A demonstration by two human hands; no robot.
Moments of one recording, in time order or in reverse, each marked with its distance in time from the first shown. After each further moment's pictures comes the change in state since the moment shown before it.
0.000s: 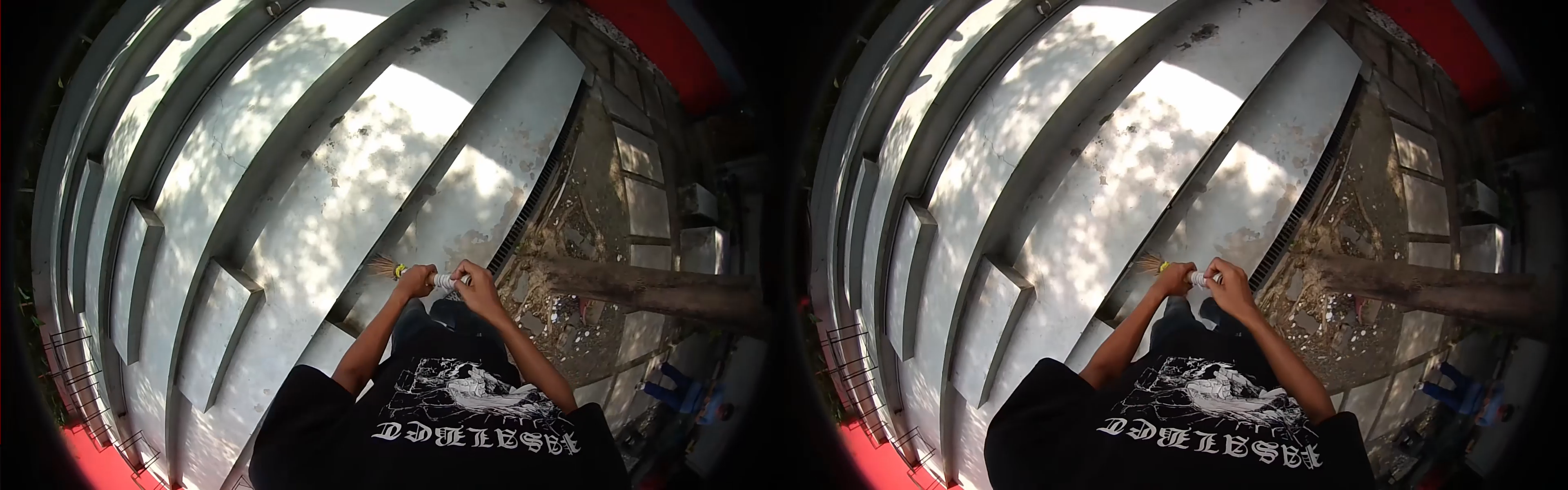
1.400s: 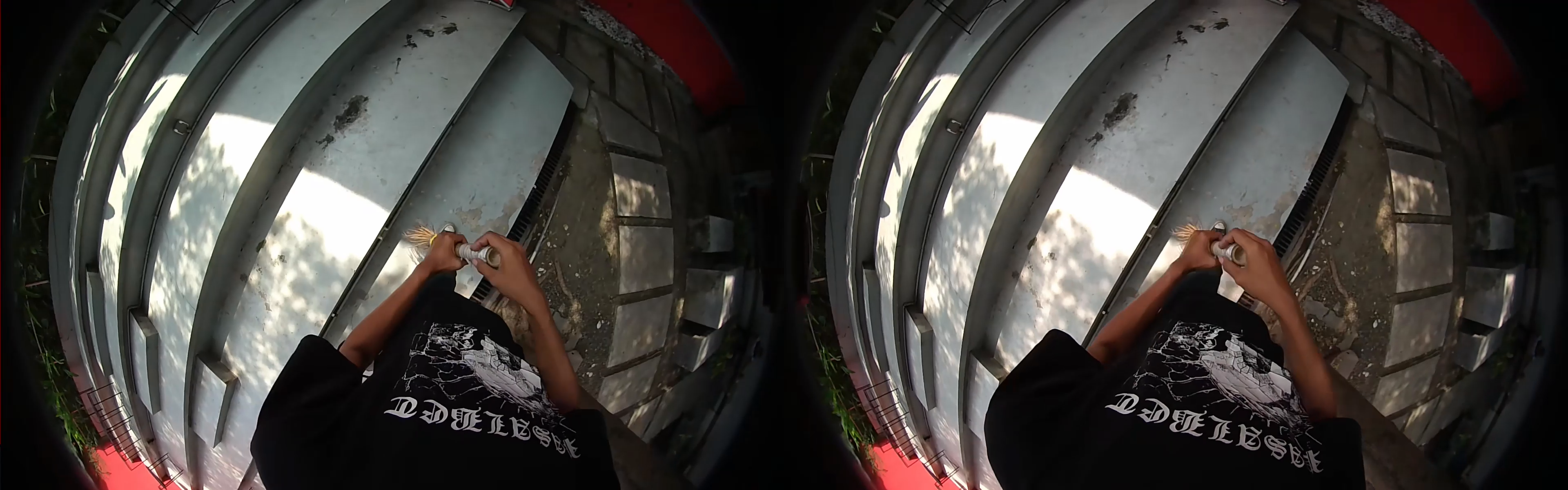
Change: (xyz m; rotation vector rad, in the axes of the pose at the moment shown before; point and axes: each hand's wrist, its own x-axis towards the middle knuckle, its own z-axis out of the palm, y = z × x) left_hand 0.861 0.341 -0.107 -0.138 0.210 0.195; right_hand 0.556 0.127 -0.691 -0.050 -0.061 -0.058
